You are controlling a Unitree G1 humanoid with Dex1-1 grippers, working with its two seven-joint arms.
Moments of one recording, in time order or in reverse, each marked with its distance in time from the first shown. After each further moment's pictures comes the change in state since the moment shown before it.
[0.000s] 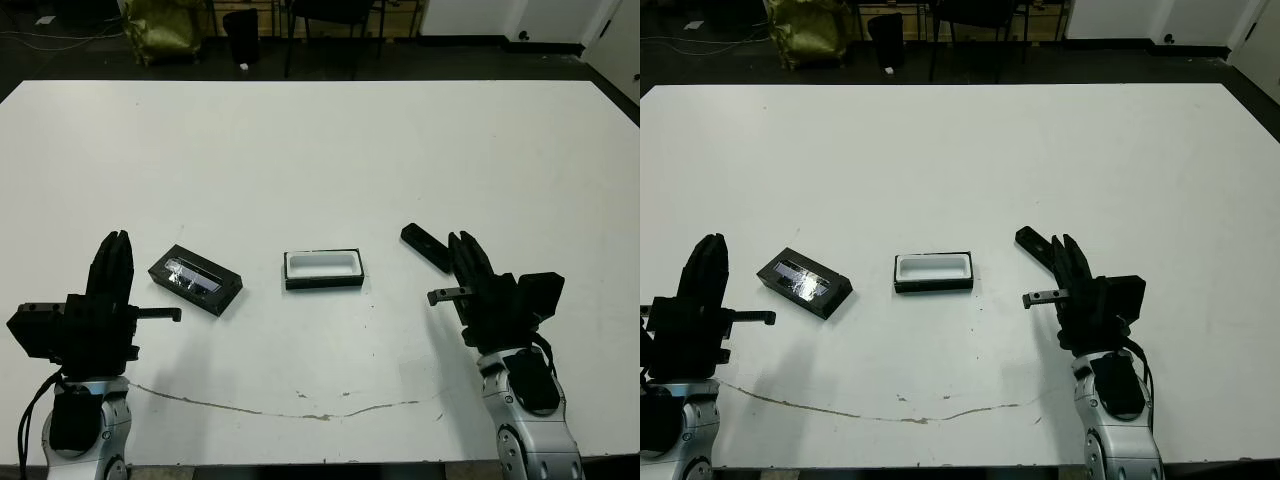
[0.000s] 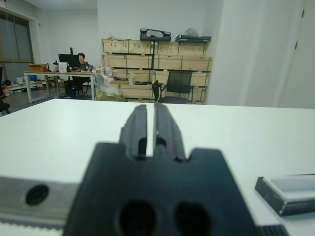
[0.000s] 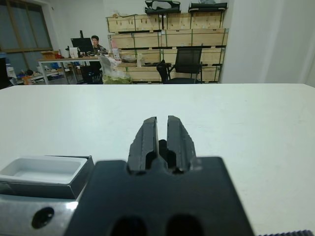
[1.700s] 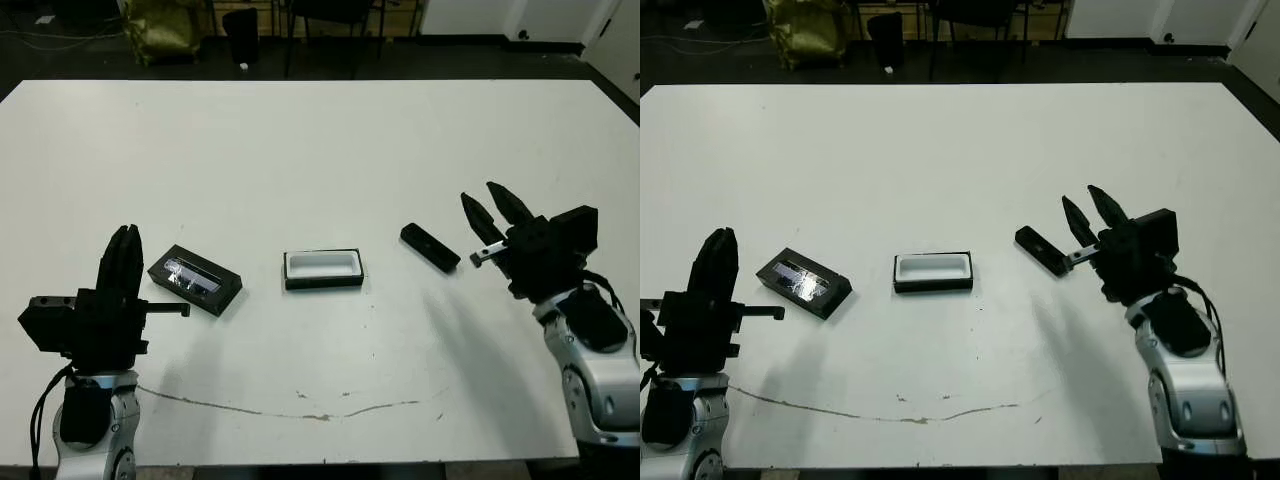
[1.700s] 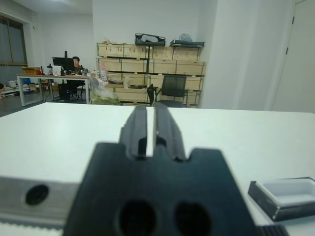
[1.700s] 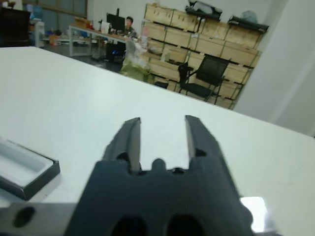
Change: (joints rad) left arm -0.030 -0.006 -0.014 0.031 0.006 -0.037 -0.015; right arm -0.241 -0.311 -0.090 0.103 0.073 0.126 0.240
